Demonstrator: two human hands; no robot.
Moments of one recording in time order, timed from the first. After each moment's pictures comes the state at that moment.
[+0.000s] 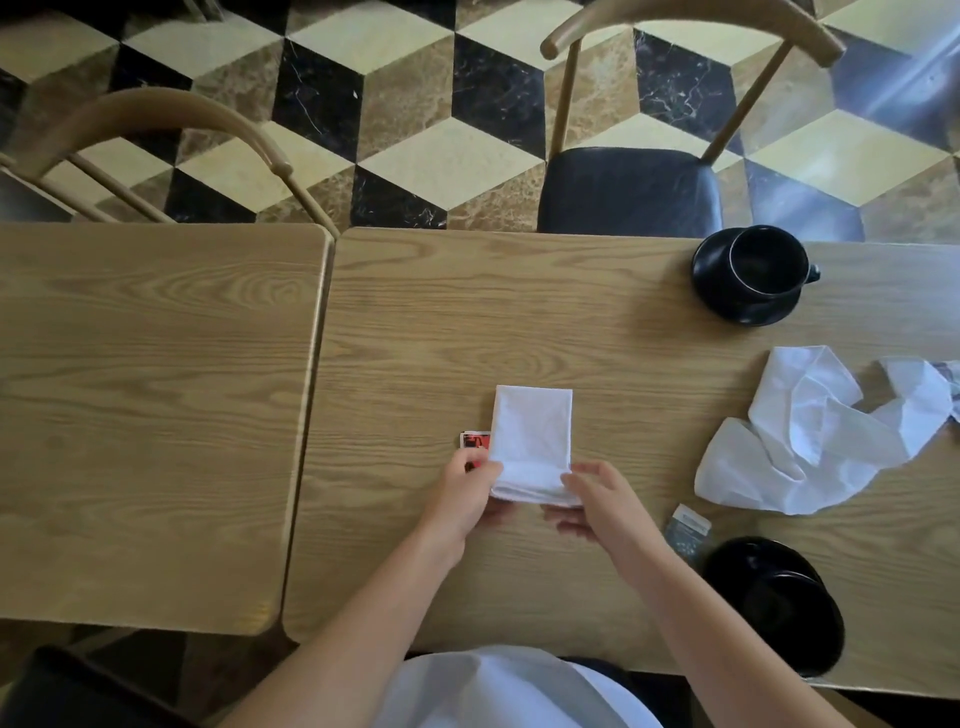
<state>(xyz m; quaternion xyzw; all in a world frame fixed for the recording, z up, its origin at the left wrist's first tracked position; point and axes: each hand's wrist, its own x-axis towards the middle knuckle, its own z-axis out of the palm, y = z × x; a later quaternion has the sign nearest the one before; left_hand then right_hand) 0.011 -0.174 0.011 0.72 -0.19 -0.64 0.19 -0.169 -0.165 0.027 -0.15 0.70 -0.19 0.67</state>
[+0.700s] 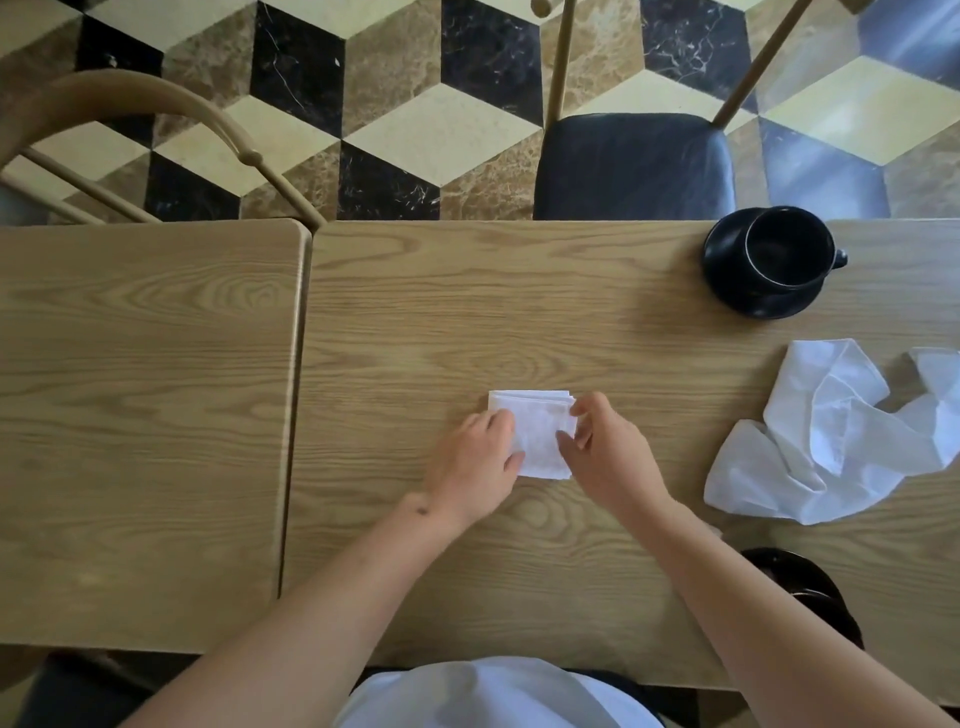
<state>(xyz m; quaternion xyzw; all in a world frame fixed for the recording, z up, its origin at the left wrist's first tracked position) 0.004 -0.230 -0.003 0.59 -0.75 -0.30 0.01 -0.187 -0.226 -0.003 -0.58 0.71 -0.10 0.39</state>
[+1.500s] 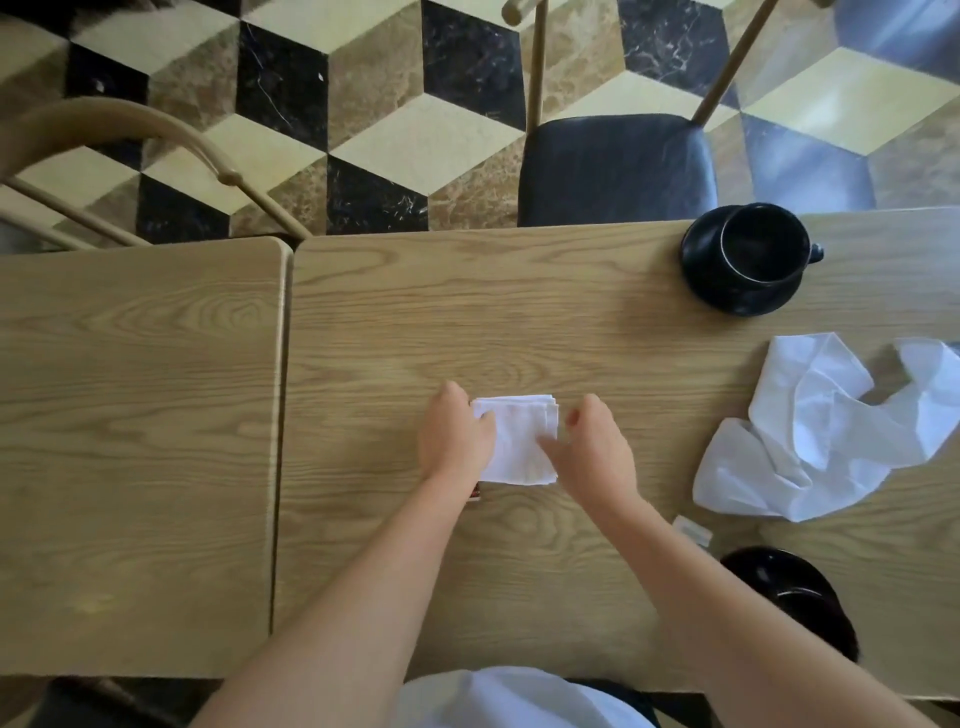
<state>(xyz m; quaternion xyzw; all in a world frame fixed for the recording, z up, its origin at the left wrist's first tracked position) -0.020 -0.275 -0.010 0.79 -0.50 -0.35 -0.01 -0.176 -0.235 -0.018 -0.50 0.78 -0.09 0.37</state>
